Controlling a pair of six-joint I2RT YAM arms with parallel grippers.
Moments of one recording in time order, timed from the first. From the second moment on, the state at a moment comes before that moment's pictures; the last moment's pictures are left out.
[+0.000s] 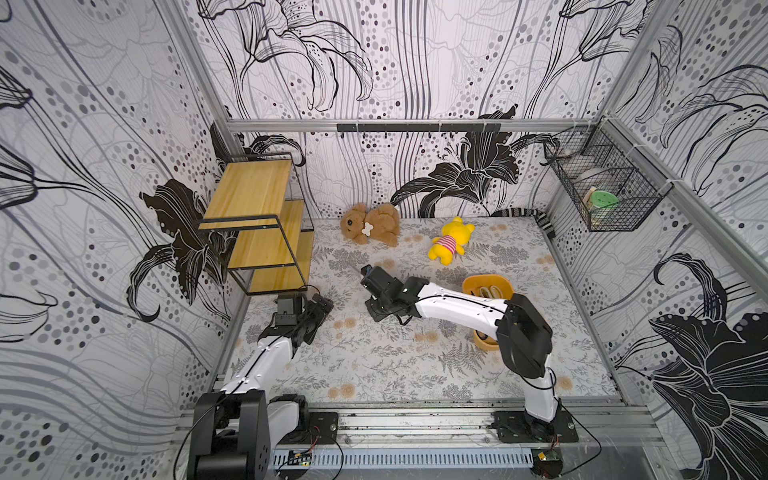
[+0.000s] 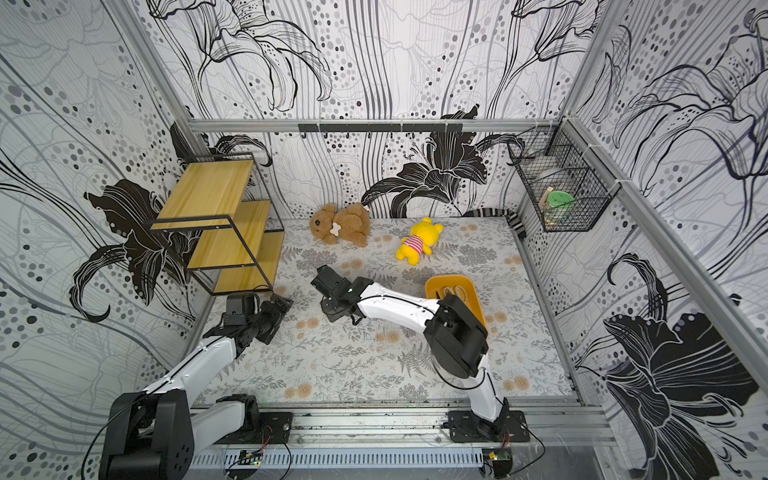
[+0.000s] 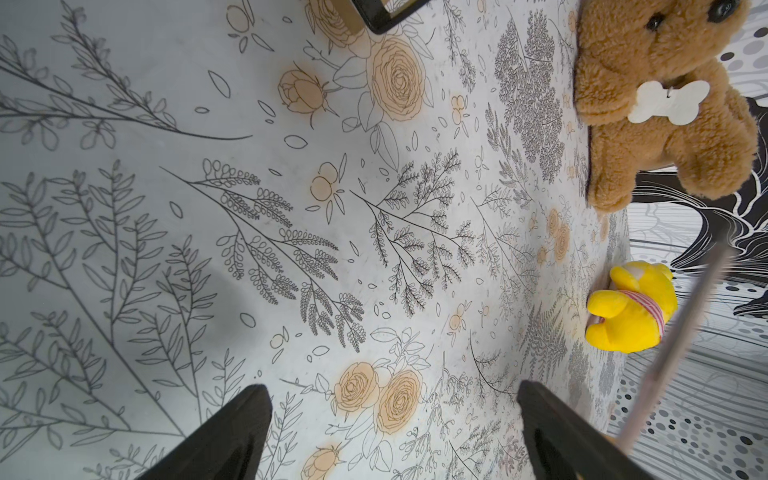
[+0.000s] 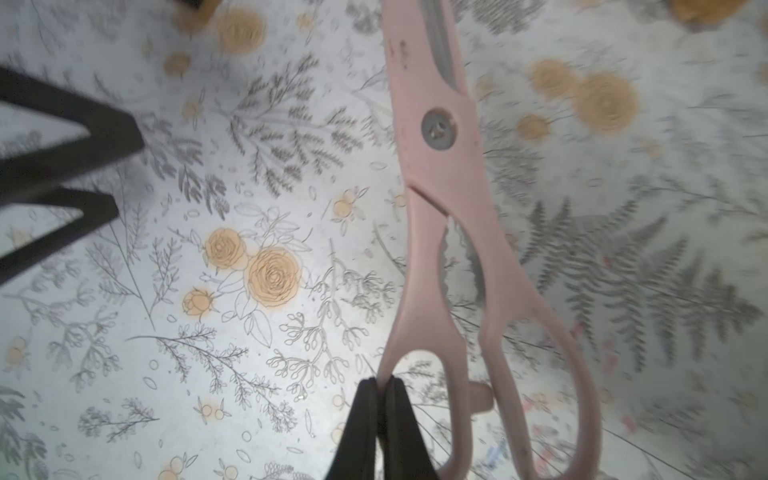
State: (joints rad) left arm 0.07 1.13 0.46 -0.17 0.26 -0.97; right arm 0.98 1.98 1.62 -0.58 0.20 0.34
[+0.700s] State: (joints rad) left arm 0.06 1.20 0.46 -0.15 0.33 -0.94; right arm 0.59 1.30 1.08 -0.85 0.24 0.51
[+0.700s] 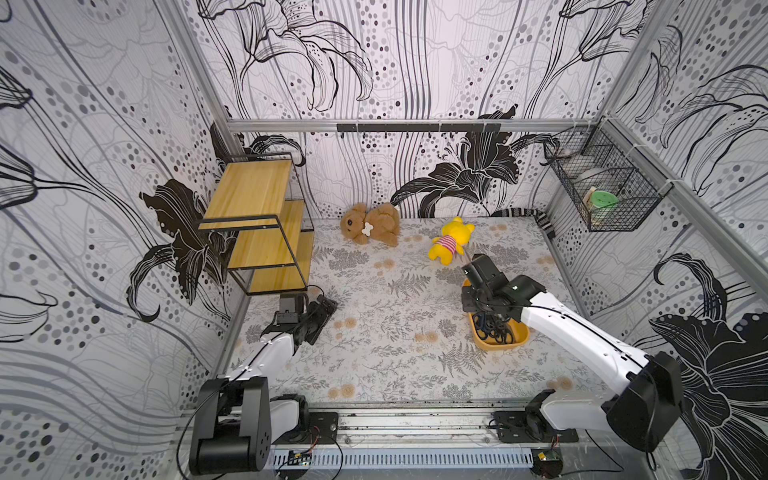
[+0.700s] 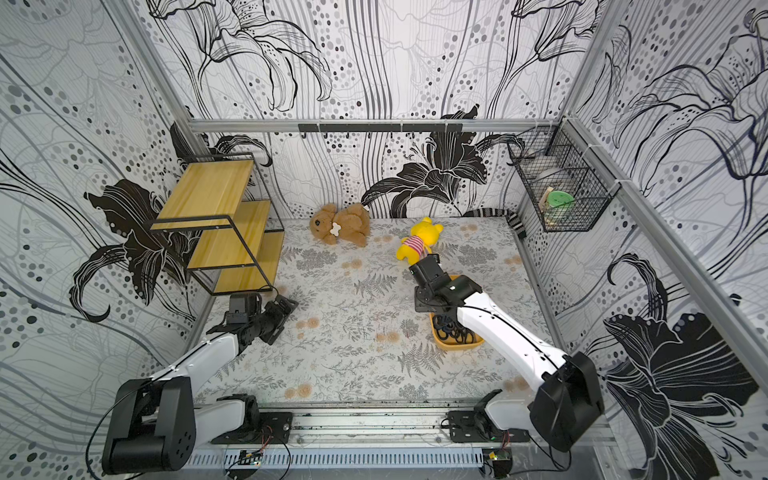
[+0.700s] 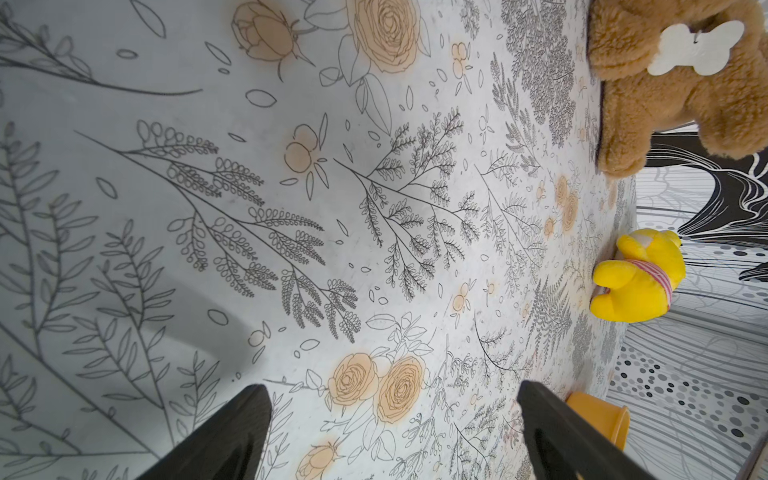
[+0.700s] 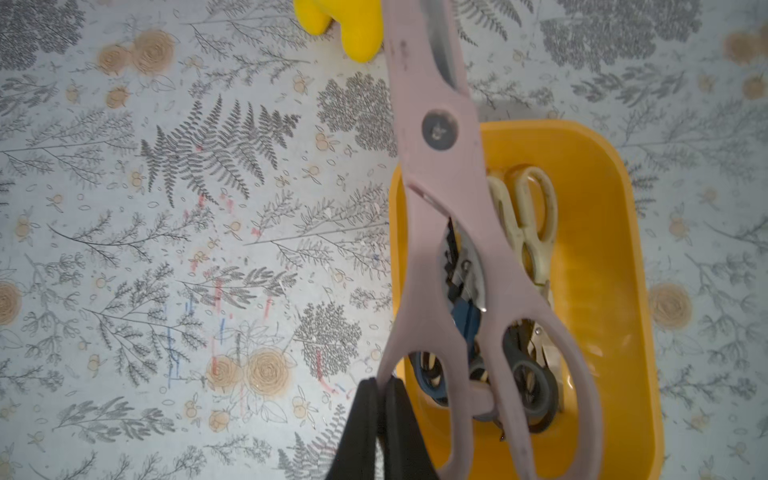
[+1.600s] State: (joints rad) left arm 0.00 1.16 0.49 -0.15 0.30 -0.95; right arm 0.42 1.32 0.82 -0.79 0.12 0.49
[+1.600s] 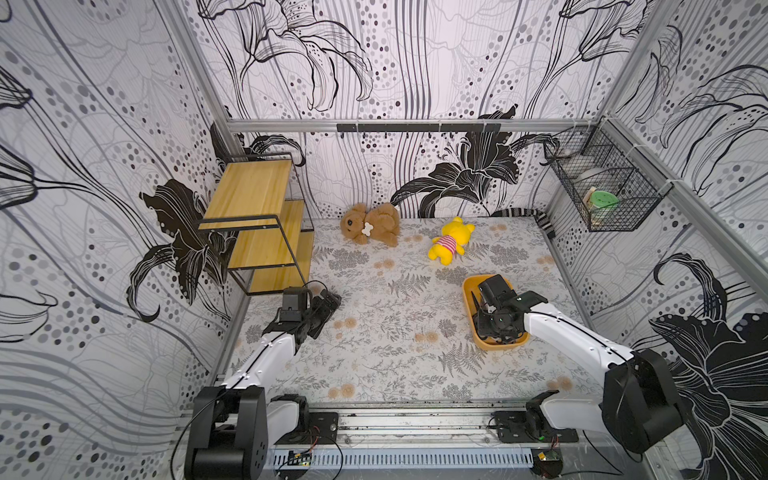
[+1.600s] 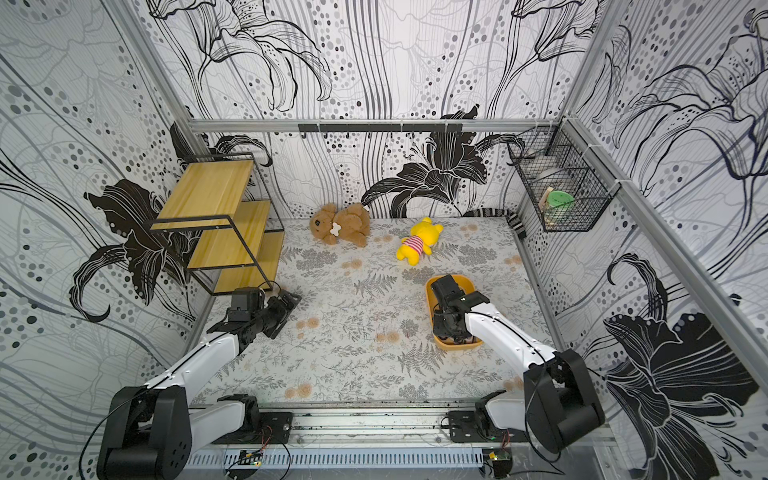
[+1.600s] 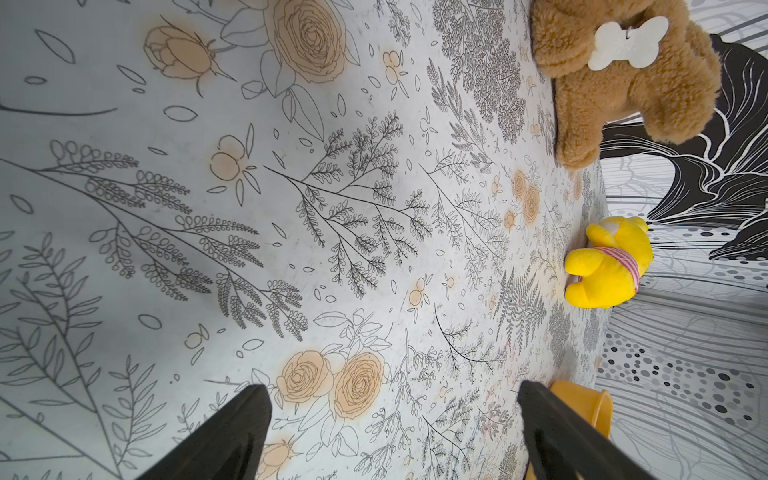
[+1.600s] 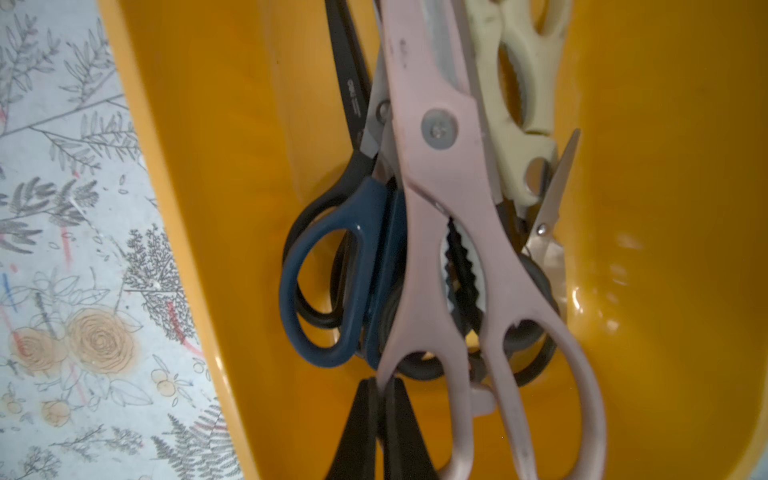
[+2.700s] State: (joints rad) left arm -0.01 1.25 0.42 0.42 -0.10 -0.35; right arm 0.22 1.36 0.61 -0.01 0.34 0.16
